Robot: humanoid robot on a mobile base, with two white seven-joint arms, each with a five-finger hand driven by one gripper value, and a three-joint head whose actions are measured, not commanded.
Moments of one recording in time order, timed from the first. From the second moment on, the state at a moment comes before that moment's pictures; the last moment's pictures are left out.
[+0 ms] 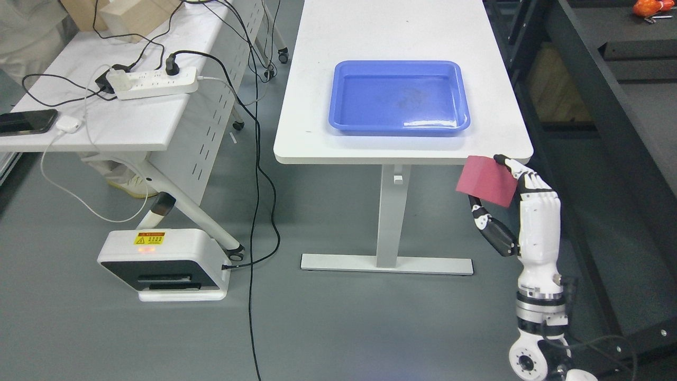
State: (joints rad) left arm 0.00 0.00 -0.13 0.00 0.13 -0.12 -0.17; right arm 0.13 0.00 0.05 -1.63 0.94 -0.42 -0.59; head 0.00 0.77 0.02
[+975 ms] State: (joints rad) left arm 0.00 0.00 -0.13 0.00 0.13 -0.12 -0.17; right arm 0.13 0.00 0.06 -1.63 0.95 -0.42 -0.58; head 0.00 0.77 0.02
